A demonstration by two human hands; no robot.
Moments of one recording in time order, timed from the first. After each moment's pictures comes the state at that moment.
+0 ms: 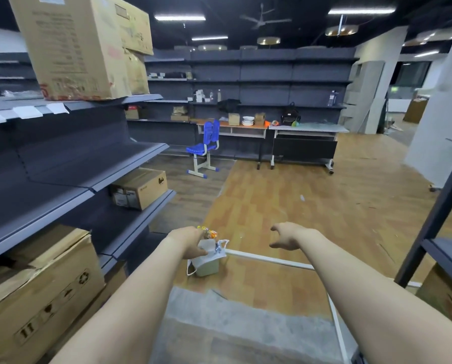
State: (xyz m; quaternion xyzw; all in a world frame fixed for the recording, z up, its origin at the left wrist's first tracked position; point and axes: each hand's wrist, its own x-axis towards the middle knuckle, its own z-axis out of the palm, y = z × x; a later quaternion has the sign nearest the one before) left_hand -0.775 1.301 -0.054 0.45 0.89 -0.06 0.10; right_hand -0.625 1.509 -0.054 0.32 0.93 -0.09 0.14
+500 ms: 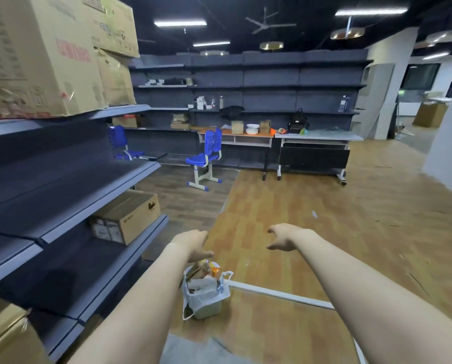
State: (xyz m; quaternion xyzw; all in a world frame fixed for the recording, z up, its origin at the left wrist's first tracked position) left_hand -0.981 1.488 -0.053 0.42 0.90 -0.01 0.11; right_hand -0.840 1.687 -0.044 0.30 0.94 -0.07 0.14
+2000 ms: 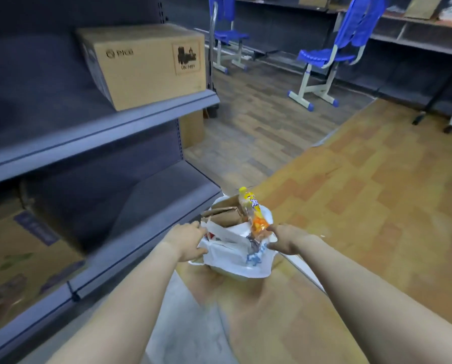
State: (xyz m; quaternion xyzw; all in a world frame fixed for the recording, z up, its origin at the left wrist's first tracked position) left_hand -1.282 1.664 -0.615 0.25 0.95 -0.07 0.17; right_hand -1.261 1.912 -0.605 0.01 0.96 -0.06 0.28
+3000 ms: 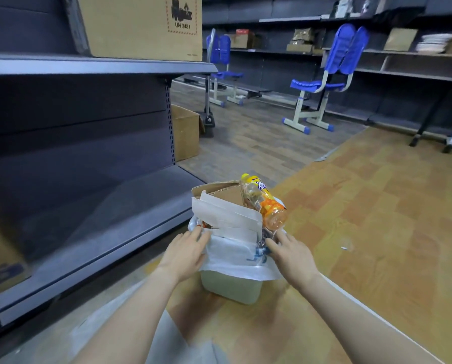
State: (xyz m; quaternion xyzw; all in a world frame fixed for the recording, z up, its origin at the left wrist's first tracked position) left_hand -1.308 1.672 -0.843 0.27 0.96 -0.03 -0.03; right_hand -1.272 1.929 -0.857 -0.10 0.98 0.06 -0.13
